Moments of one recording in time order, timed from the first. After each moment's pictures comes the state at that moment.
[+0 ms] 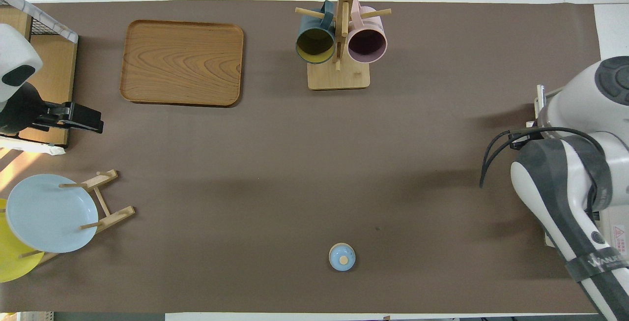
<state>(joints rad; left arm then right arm) -0.12 -0.02 0.02 -1.68 -0.01 1.61 0.02 -0.13 0.00 0.12 -2.01 -0.27 1.88 0.08</state>
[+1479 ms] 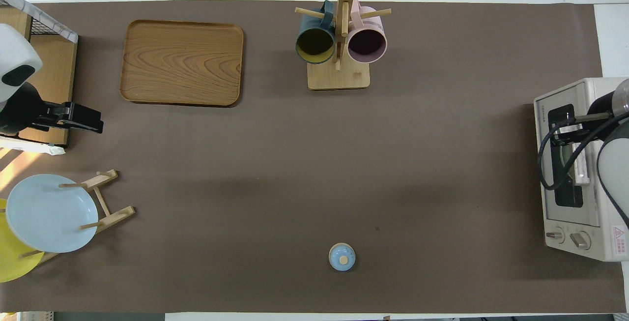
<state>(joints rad) -0.12 -0.02 0.02 -1.68 -0.01 1.61 0.02 -0.08 -0.05 0.11 -1.78 -0.03 1.64 -0.09</state>
